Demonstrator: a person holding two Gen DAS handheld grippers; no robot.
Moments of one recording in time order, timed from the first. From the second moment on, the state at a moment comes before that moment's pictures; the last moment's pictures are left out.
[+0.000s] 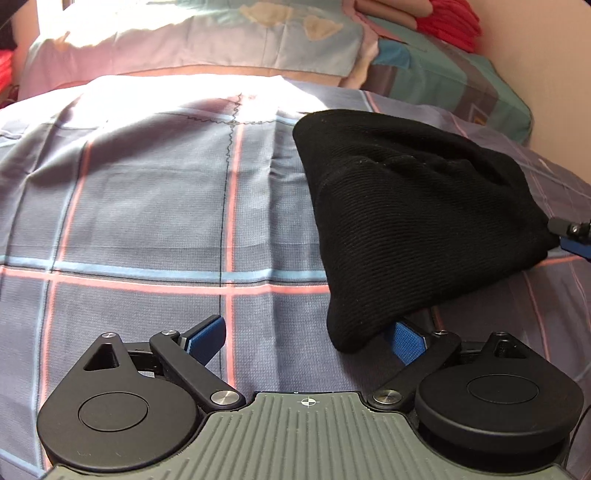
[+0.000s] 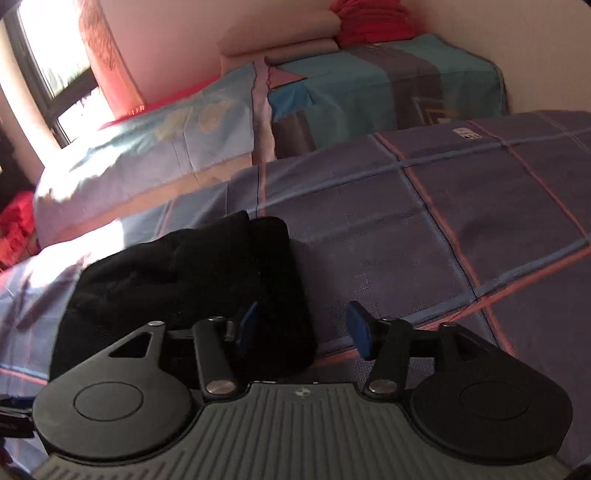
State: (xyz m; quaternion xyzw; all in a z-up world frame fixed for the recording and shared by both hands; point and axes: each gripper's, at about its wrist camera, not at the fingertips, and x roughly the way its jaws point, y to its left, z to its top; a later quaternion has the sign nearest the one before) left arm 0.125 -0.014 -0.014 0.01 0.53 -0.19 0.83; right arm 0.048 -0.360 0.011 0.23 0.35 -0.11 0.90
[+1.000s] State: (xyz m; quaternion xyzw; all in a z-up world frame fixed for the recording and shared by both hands) left arm 0.225 -0.033 -0.050 -0.18 0.59 -0.20 0.76; right arm 0.097 -0.411 -0.043 0.39 0.38 0.09 0.83
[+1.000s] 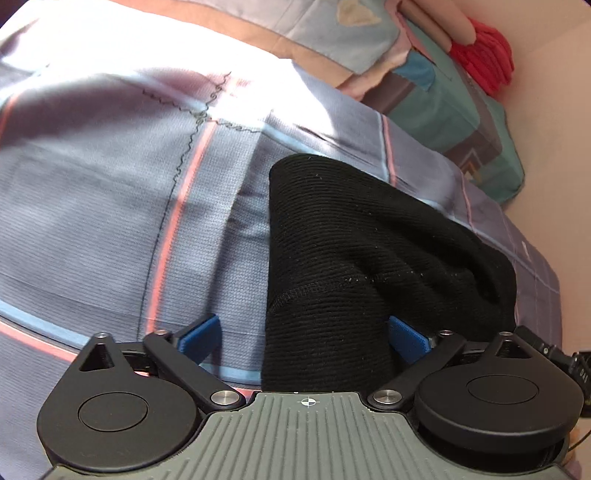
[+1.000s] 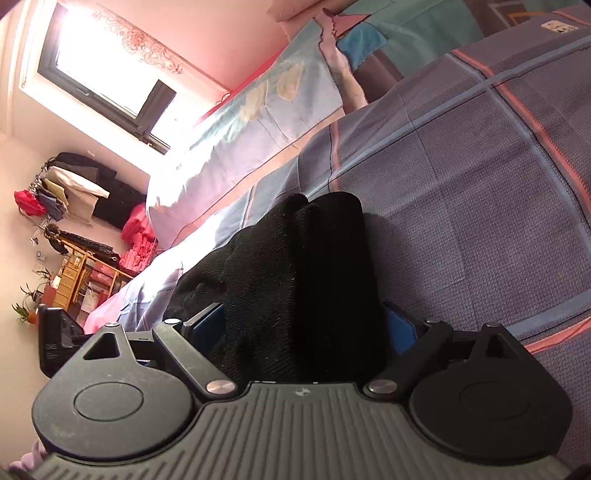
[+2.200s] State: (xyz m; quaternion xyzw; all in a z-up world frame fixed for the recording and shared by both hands) left arm -0.015 -0.070 -0.021 0.00 0.59 -0.25 0.77; right arm -0.077 -0.305 0.024 0.34 0.34 0.14 0.86
